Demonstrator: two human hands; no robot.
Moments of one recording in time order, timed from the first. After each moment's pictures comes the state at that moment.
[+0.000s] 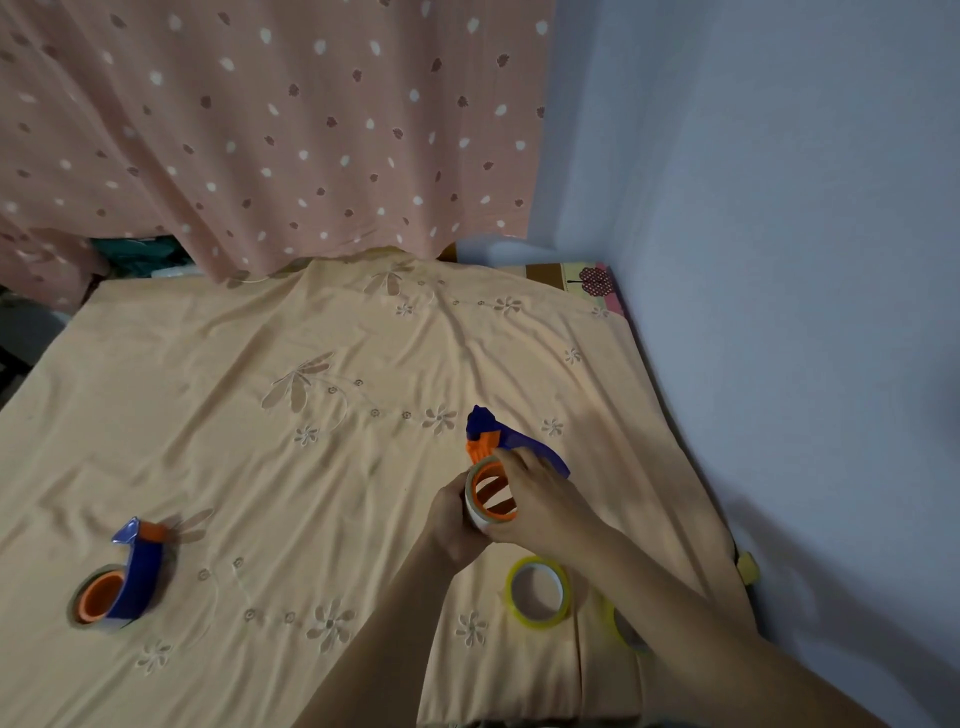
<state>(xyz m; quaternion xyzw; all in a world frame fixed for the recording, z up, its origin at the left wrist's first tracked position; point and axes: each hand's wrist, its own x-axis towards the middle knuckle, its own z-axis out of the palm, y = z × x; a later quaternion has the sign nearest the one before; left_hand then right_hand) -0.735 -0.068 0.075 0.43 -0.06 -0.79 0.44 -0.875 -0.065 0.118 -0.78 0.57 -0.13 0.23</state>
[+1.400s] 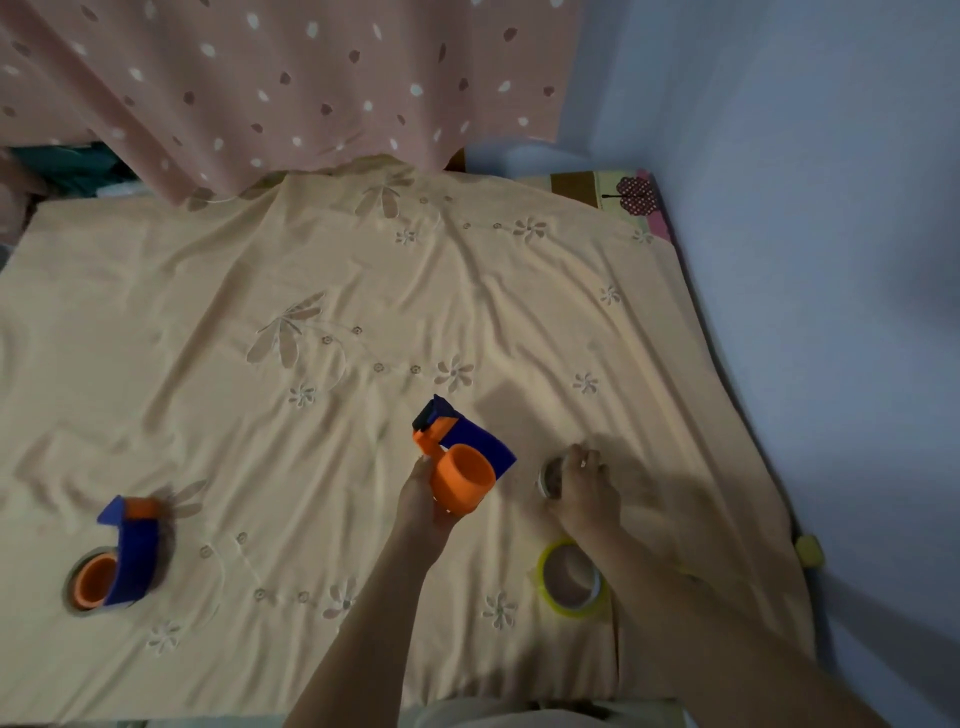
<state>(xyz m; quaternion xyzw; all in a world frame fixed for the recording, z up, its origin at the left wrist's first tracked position) -0.661 -0.107 -0.025 0.60 -0.07 -0.67 0.42 -0.874 -0.118 -0.038 -0.59 0.76 0.08 0.25</state>
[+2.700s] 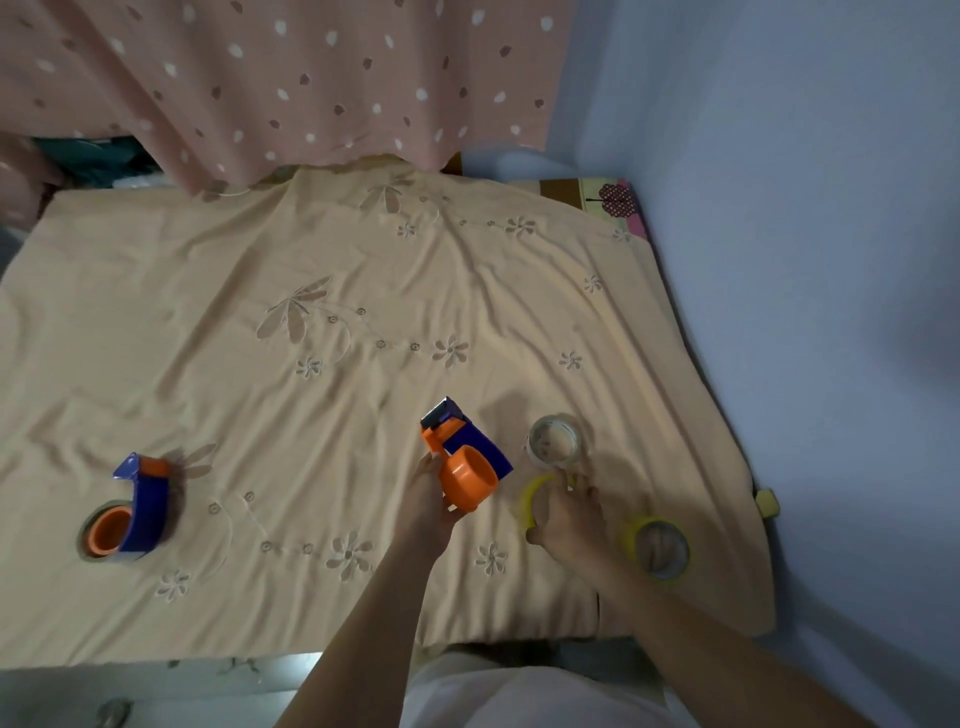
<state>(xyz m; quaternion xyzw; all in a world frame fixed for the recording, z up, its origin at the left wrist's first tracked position) -0.677 -0.034 0.014 0.60 -0.08 -0.68 0.42 -0.867 -0.017 -0.004 -0.59 0.73 0.06 0.33</state>
